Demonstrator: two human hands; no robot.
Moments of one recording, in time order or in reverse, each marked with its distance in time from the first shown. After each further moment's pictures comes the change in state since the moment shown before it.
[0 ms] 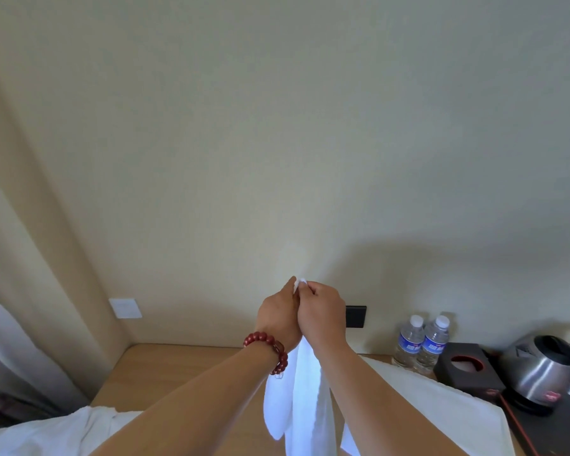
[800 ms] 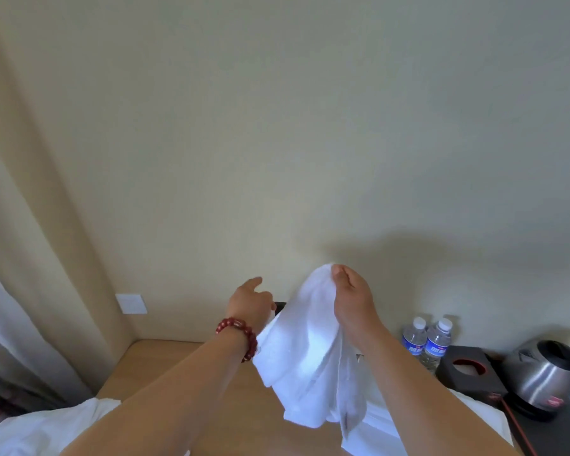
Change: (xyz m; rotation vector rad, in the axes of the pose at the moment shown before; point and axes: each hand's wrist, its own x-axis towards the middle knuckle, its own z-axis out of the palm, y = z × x) left_hand 0.003 -0.032 -0.039 -0.462 0.102 -0.461; right_hand 0.017 0.005 -0.041 0.208 -0.034 -0.015
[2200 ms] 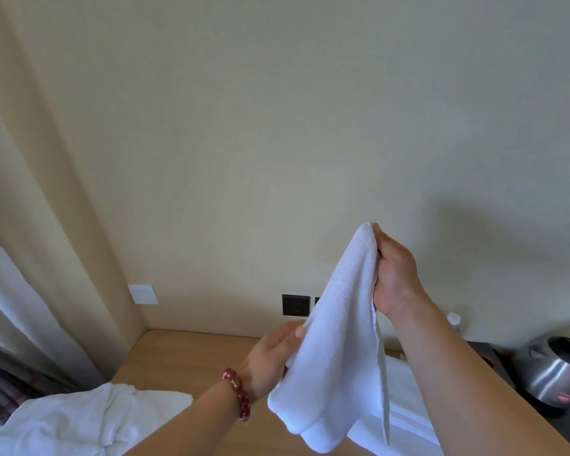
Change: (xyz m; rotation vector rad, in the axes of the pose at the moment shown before) left_hand -0.077 -0.055 -0.005 -0.156 -0.571 0.234; right_hand 0.003 -0.054 -0.040 0.737 -0.076 0.271
